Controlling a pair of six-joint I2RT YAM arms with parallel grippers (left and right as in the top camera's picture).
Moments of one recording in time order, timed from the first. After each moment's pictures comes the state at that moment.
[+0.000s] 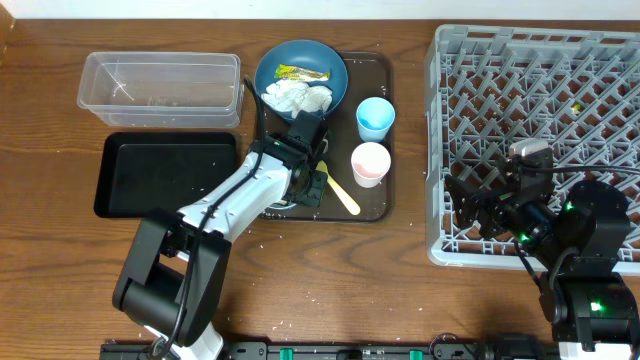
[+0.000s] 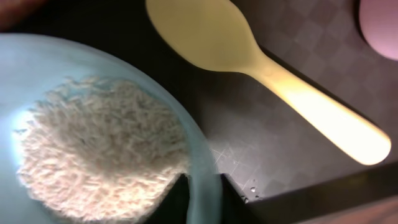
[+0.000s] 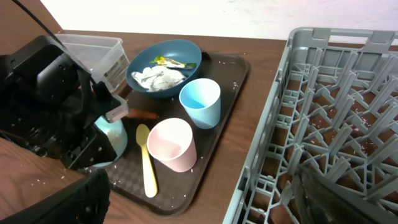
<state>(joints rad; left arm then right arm) -0.48 1.80 1.14 -0.71 0.04 -0.19 0.00 0.75 0.78 -0.52 -0.46 0.03</state>
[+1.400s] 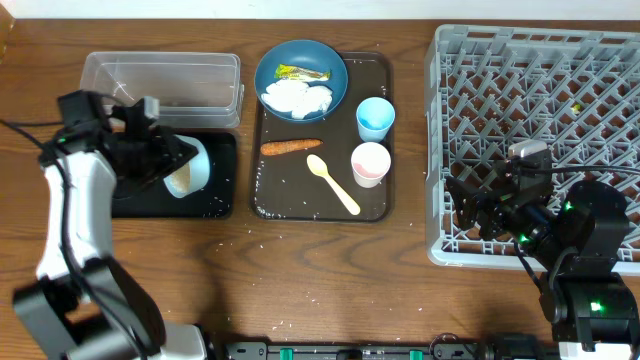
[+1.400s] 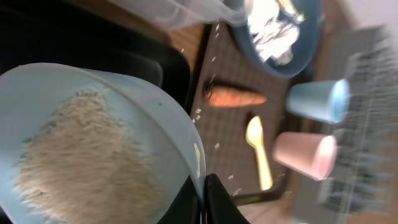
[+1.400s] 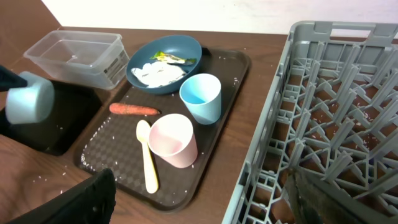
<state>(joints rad) 0.40 1.63 1.22 -0.87 0.71 -0.09 0.00 0.75 0.78 -0.54 -0.46 0.03</state>
